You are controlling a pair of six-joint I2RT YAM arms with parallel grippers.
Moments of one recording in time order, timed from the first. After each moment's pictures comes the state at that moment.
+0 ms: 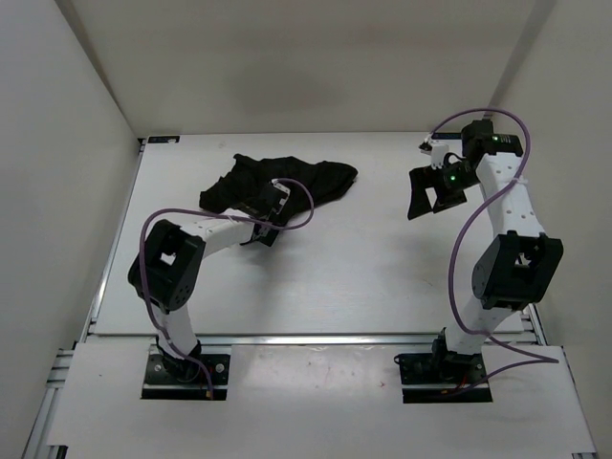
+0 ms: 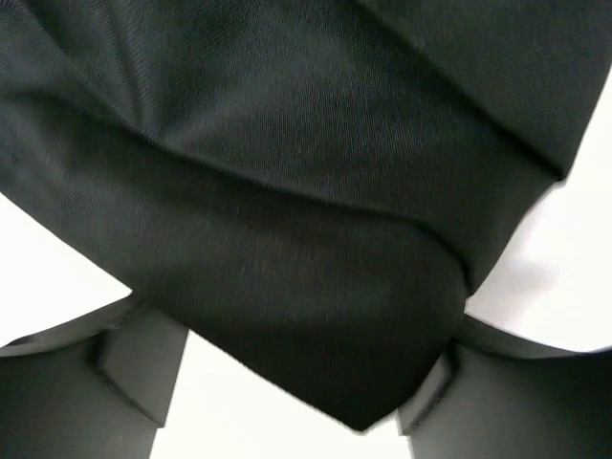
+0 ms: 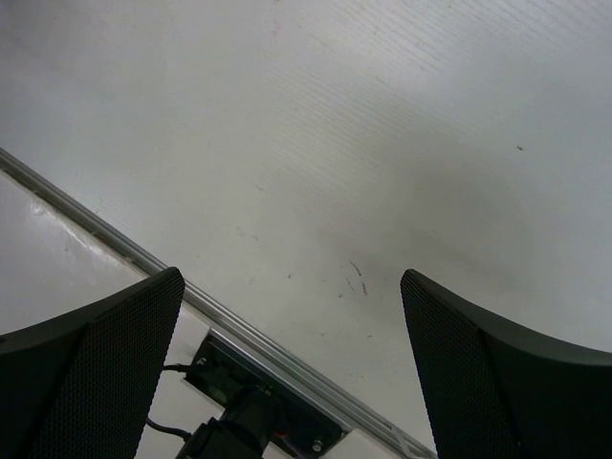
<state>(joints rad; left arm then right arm) -0.56 1.79 1.10 -0.34 -0.49 0.06 -0.05 1.73 1.69 -1.31 -0.53 -0.45</state>
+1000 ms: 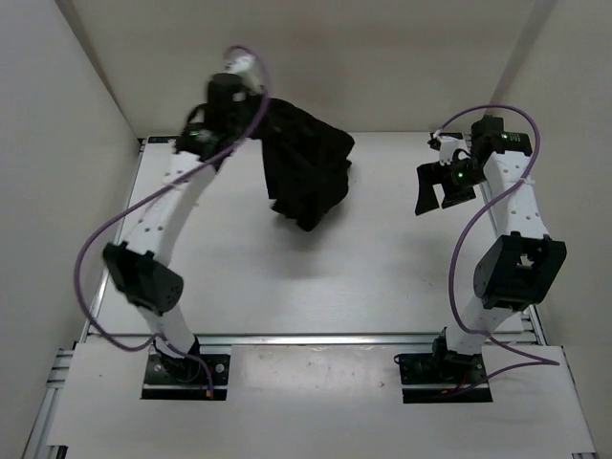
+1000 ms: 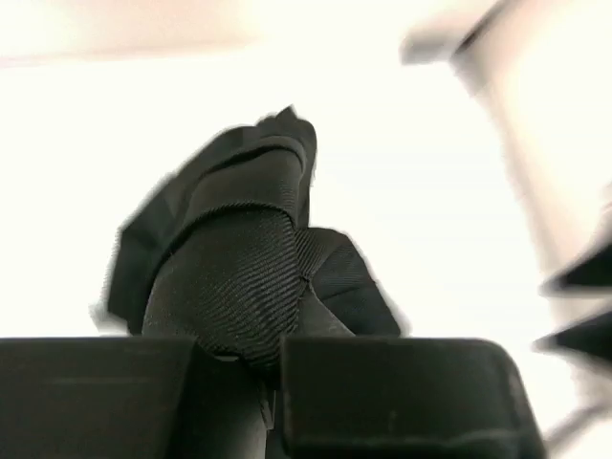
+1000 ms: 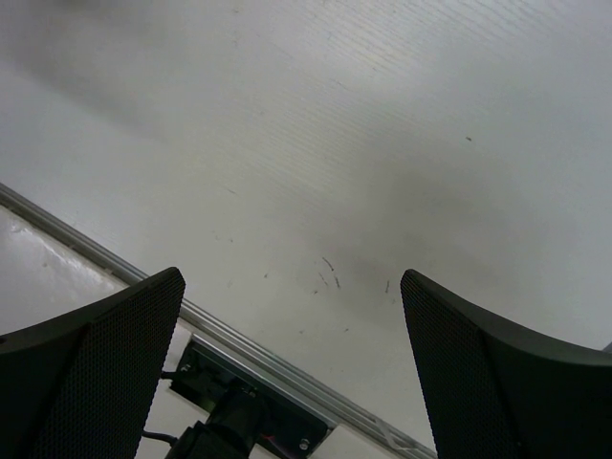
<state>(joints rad) -0.50 1.83 2.03 -0.62 0.00 -0.37 -0.09 1.73 1.73 -1.31 -0.49 -0.46</state>
